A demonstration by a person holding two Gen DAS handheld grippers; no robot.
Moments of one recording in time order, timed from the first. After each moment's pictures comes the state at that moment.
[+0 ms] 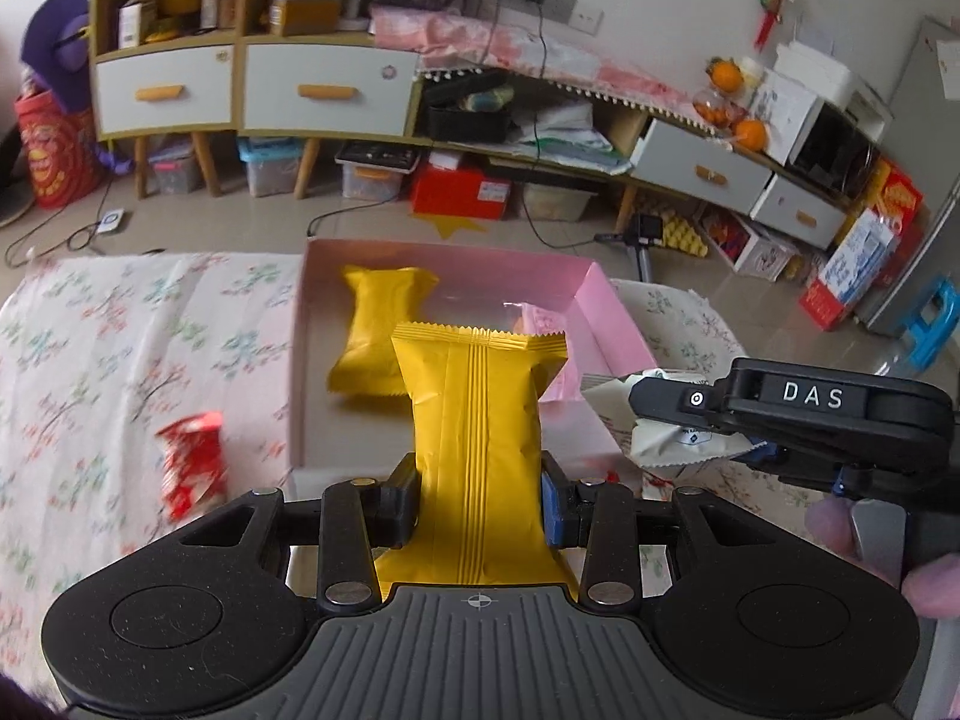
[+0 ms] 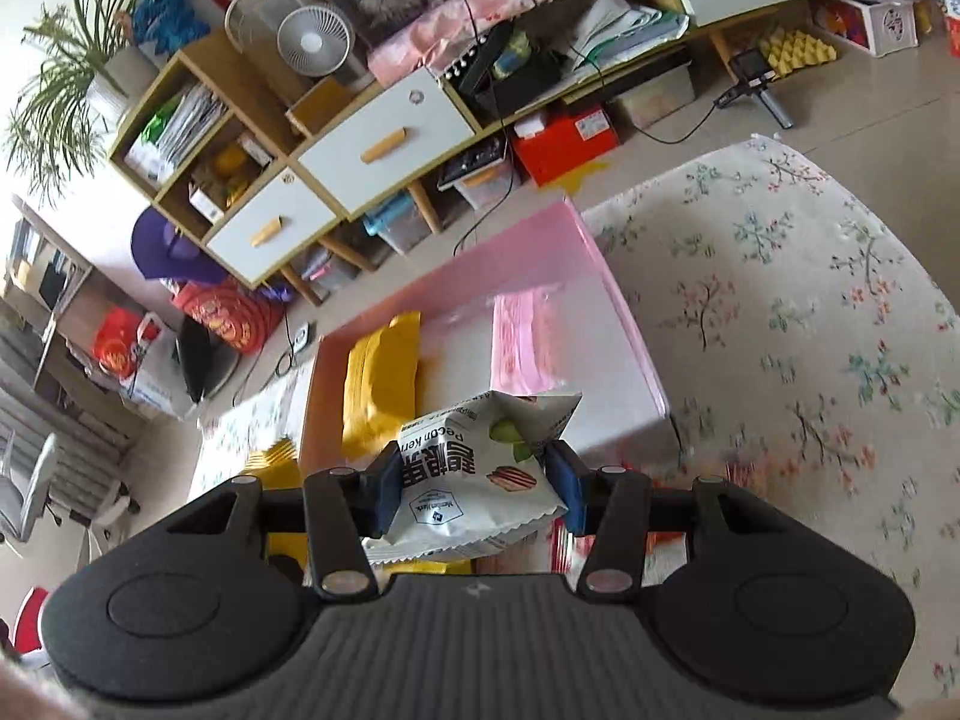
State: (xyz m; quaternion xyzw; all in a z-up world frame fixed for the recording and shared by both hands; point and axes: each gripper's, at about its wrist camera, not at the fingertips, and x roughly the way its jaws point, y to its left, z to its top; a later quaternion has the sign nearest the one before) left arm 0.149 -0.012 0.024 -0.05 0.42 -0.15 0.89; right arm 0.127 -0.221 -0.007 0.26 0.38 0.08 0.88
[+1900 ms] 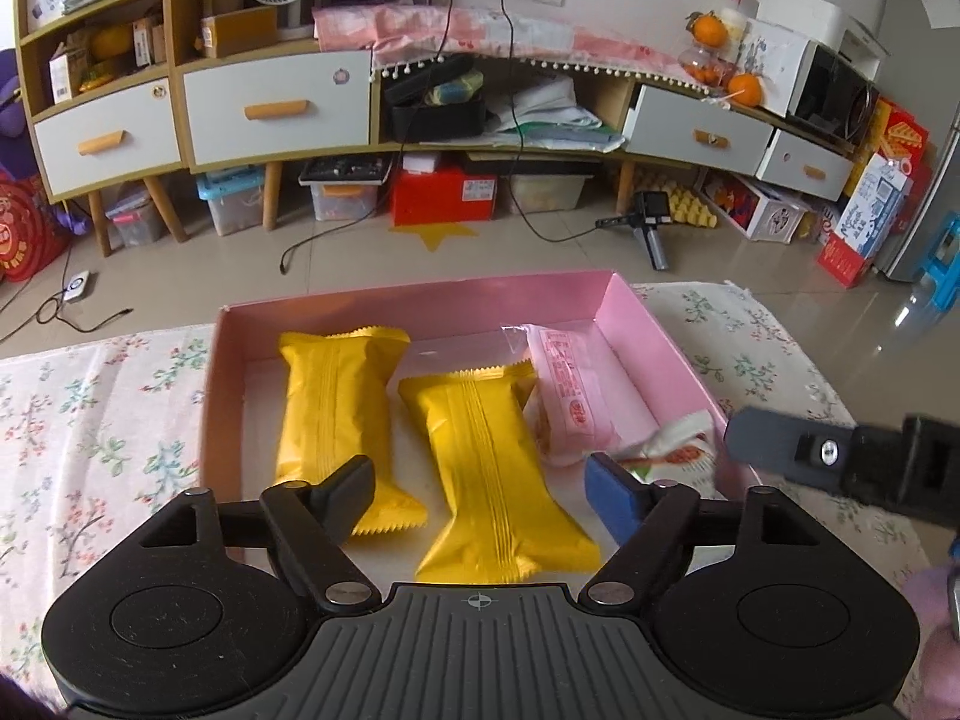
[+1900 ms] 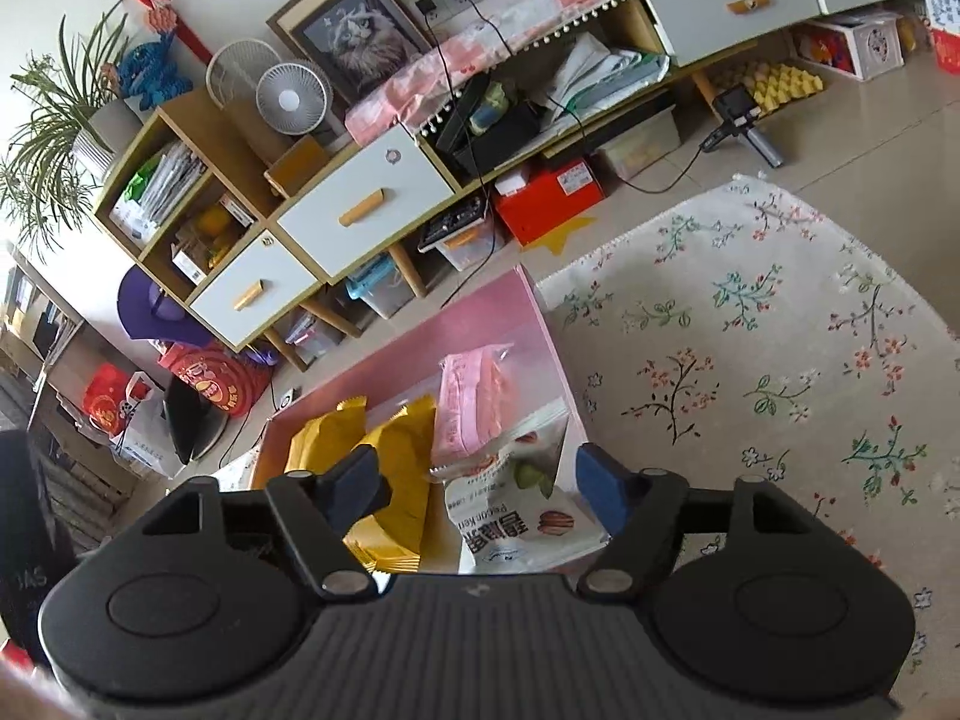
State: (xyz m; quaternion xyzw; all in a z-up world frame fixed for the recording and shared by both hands) left arm 0.219 -0.048 -0.007 0.01 0.41 -0.16 0.90; right arm 0.142 -0.245 -0.020 0.27 0.33 0.06 0.90
